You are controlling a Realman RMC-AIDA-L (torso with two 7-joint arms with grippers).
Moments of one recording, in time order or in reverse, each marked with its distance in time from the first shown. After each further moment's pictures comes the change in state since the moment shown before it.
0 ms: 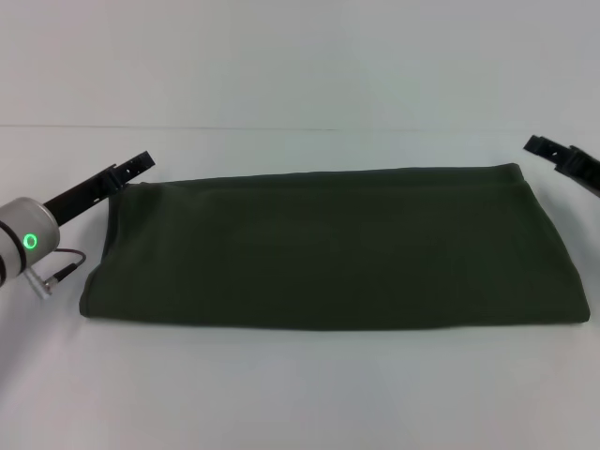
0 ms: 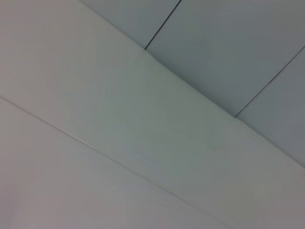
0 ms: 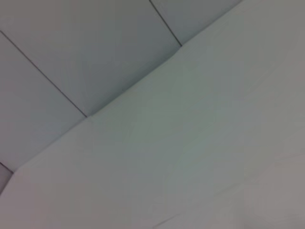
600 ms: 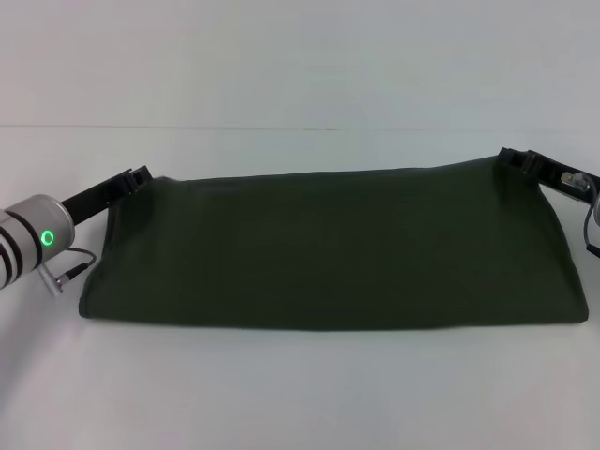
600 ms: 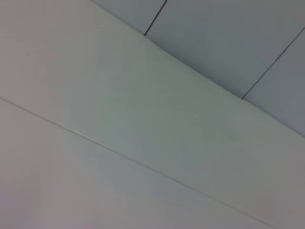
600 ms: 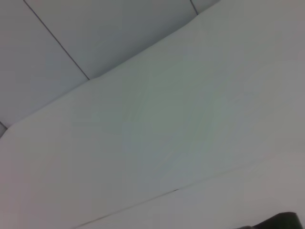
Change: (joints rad) left arm -0.038 -0.003 0.006 -0.011 0.074 -0.064 -0.001; right arm 0.076 0.011 -0.004 0.038 -0.115 0.080 0.002
